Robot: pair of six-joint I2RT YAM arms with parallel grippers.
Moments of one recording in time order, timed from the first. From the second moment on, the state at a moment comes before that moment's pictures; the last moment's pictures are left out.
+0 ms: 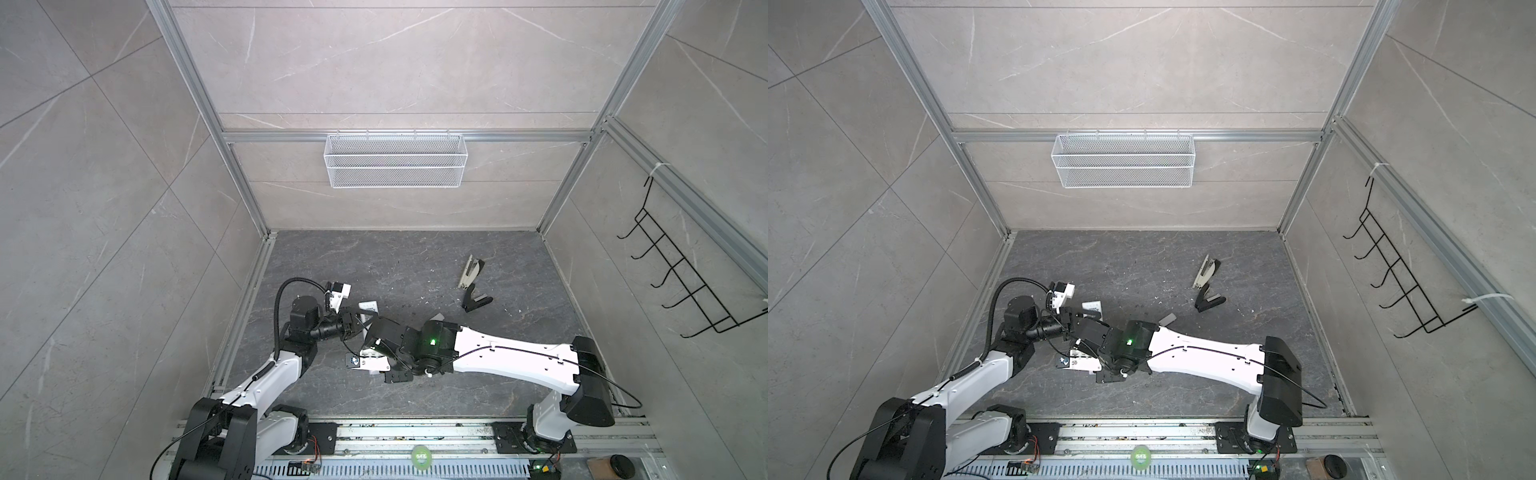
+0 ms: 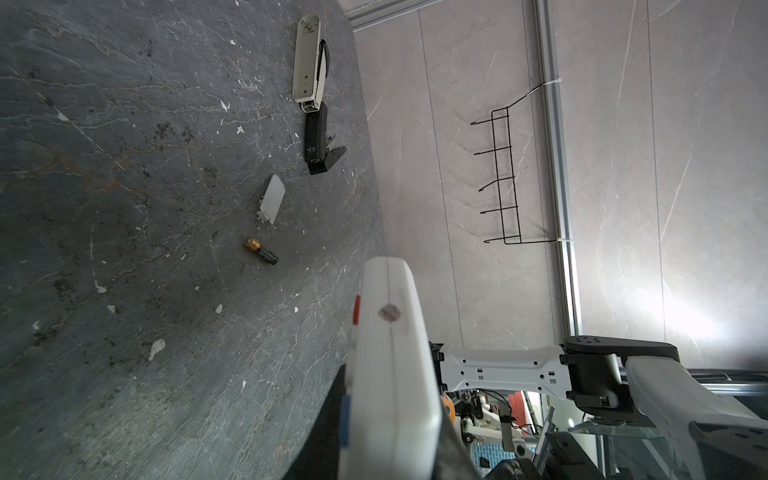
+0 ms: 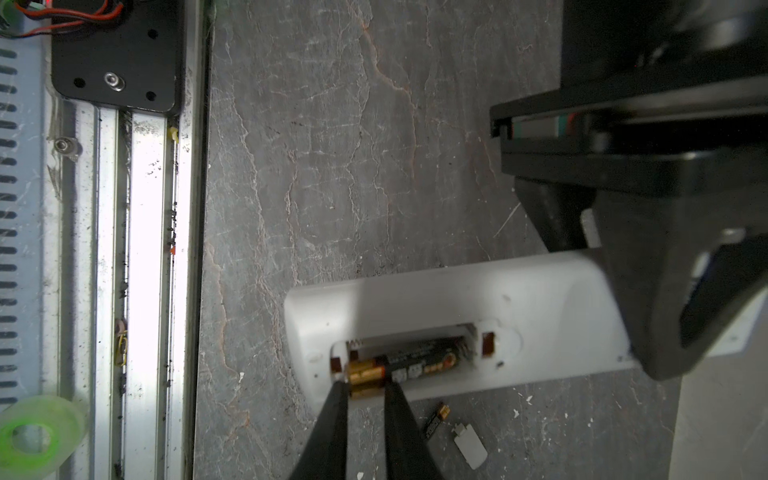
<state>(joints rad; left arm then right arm) -0.24 1.12 0.41 0.40 1.02 -1.03 1.27 1.68 1.50 -0.90 0.14 -0.49</state>
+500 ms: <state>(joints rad) -0.24 1.13 0.41 0.41 0.97 -1.01 1.25 1.71 1.51 -0.91 0.16 -0.47</state>
